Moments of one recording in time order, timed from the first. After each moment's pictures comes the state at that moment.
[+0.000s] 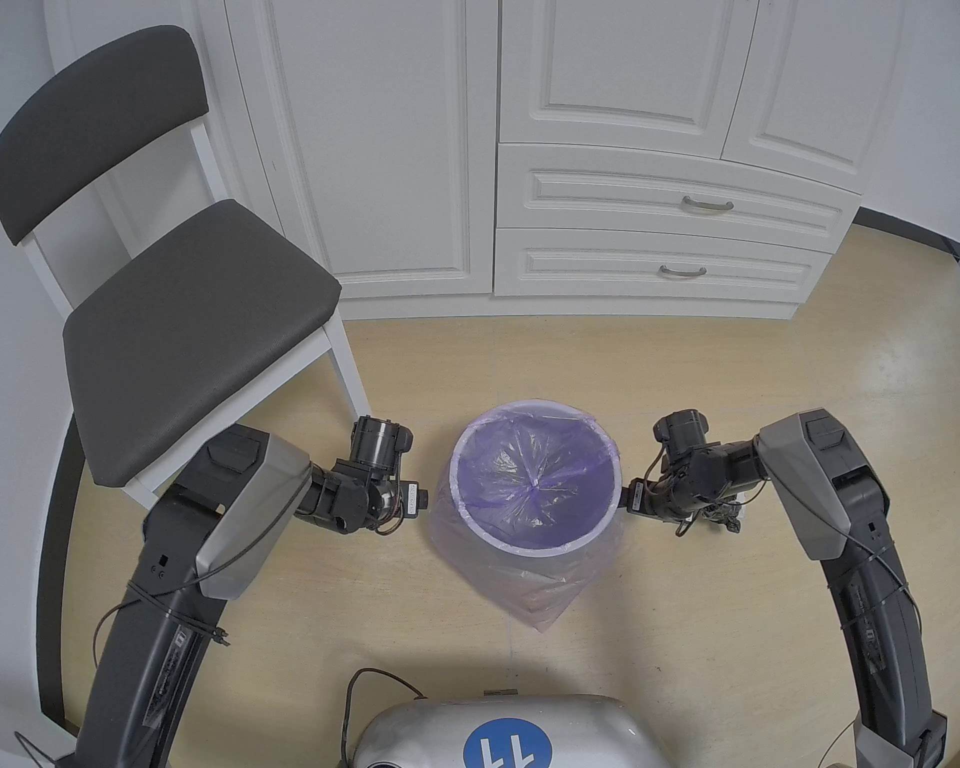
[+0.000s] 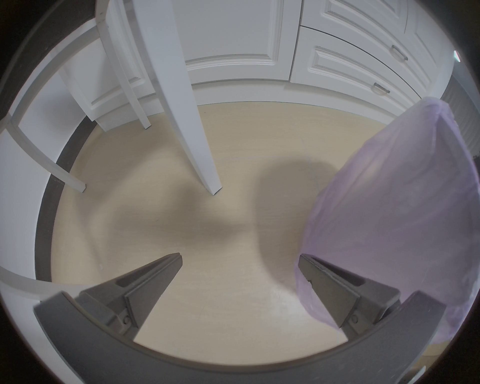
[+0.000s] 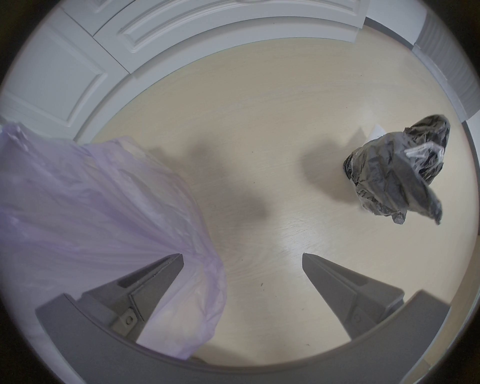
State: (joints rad) left arm -0.35 2.76 -1.84 -0.19 0.24 -0.18; right arm 0.19 2.78 -1.94 0.07 0.01 0.40
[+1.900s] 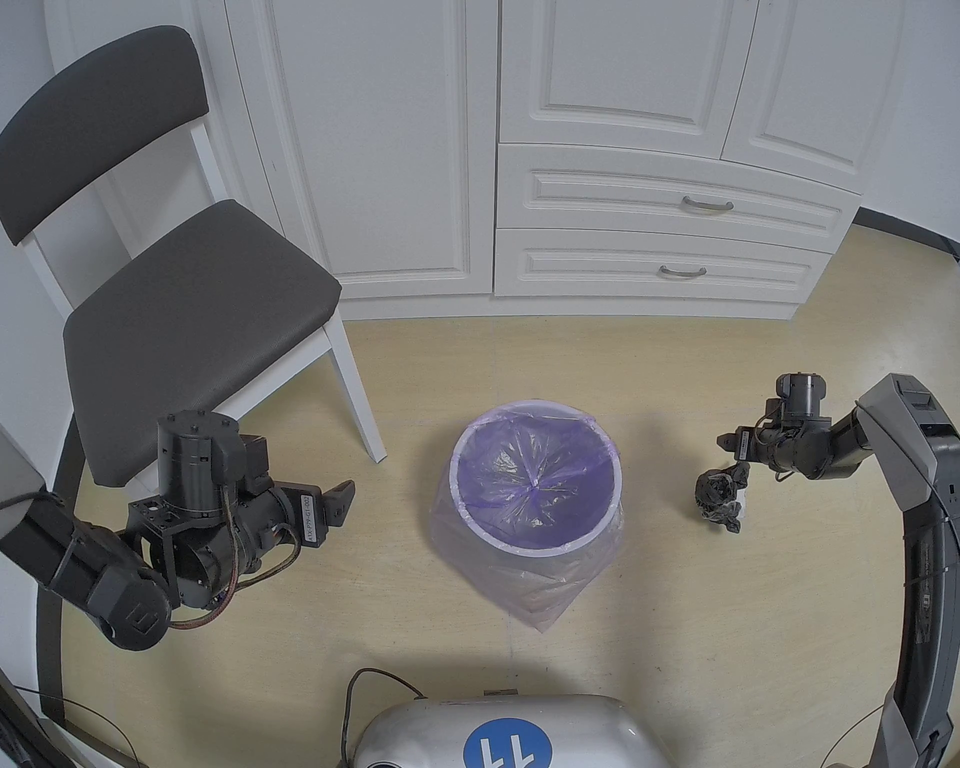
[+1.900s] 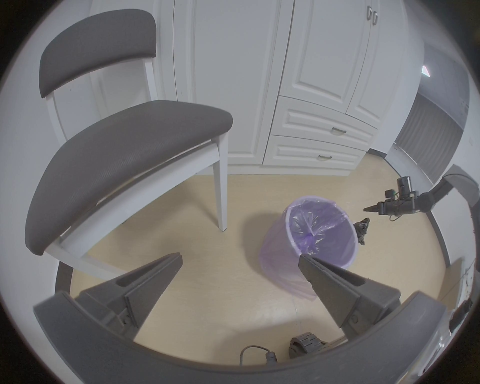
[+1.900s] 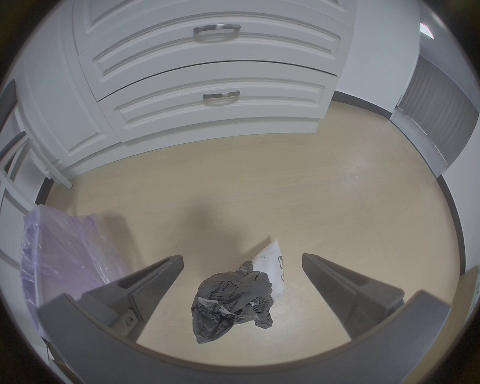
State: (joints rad) left arm -0.43 1.80 -0.55 -0.83 0.23 -0.15; right arm -0.09 2.54 -1.58 -0.43 -0.02 0.05
